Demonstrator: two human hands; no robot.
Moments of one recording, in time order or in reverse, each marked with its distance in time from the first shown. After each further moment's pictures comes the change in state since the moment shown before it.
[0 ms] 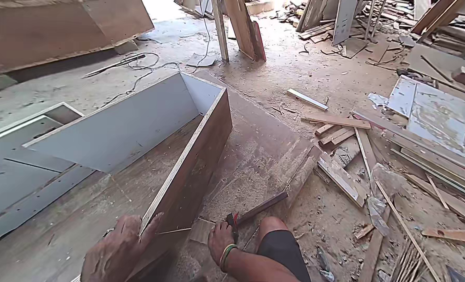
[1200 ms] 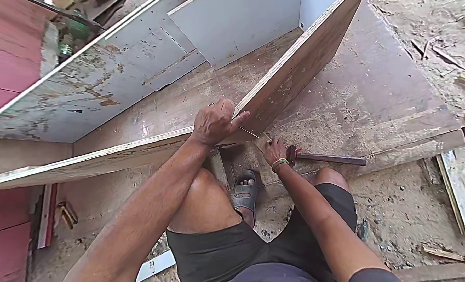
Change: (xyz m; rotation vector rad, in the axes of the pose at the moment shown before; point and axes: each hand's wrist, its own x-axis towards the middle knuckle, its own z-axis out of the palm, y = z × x) left_hand 0.014 -0.022 -0.006 0.049 0.009 0.091; right_hand 0.045 -0.013 -0.009 -0.082 -0.001 -0.101
